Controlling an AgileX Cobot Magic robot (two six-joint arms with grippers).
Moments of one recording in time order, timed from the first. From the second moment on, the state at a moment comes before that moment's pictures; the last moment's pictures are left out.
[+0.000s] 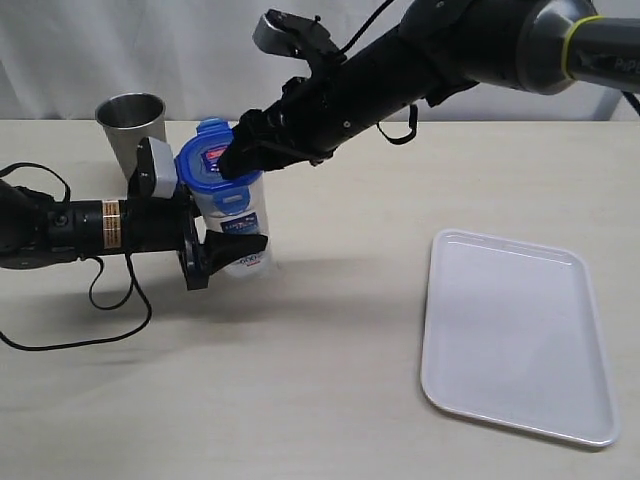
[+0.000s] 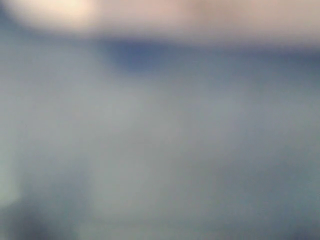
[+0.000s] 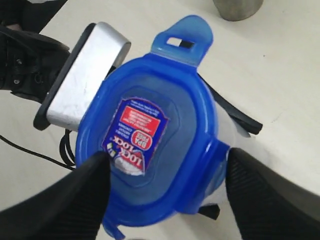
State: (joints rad) left arm -0.11 2.27 -1.06 1.27 -1.17 -0.39; right arm 0.46 2.03 -1.66 0.84 0.86 -0.70
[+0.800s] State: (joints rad) left arm -0.11 2.27 -1.06 1.30 -1.19 -0.39; right arm 0.61 1.86 -1.69 0.49 1.04 -0.99
